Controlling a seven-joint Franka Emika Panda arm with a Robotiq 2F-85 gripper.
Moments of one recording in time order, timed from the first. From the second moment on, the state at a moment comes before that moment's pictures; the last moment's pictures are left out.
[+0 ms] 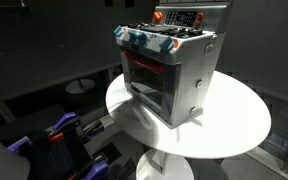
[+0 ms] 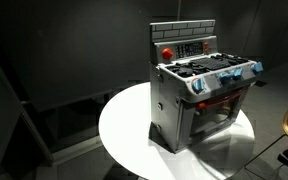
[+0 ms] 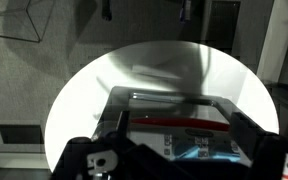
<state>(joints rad) -0.01 -0.59 0.02 -2.48 0.01 1.93 0.02</state>
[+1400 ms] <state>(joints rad) -0.09 -0.19 0.01 -2.17 -0.18 2.29 0.12</state>
